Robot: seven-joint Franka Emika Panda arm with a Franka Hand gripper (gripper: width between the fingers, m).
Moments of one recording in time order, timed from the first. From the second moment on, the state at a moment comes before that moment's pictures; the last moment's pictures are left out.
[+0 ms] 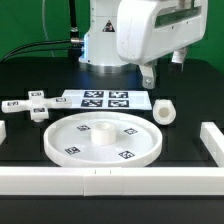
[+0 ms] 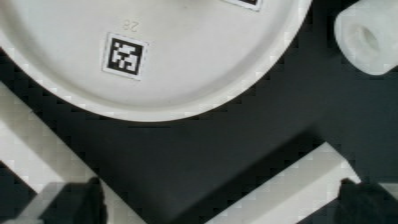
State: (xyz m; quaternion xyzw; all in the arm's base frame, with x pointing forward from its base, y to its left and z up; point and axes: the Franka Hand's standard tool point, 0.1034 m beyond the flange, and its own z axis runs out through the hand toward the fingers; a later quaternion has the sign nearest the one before) arm 0.563 0.056 0.119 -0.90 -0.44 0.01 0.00
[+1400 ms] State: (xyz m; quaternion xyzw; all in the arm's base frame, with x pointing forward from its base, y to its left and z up) arm 0.545 -0.047 0.040 -0.86 -0.51 -0.01 0.00
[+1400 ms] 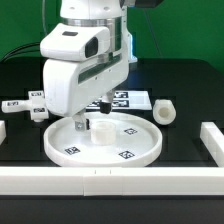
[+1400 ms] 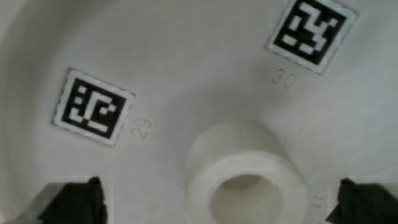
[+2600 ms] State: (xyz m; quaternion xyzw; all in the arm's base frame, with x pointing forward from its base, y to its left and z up) arm 0.540 -0.037 0.024 -0.87 -0.50 0.00 0.01
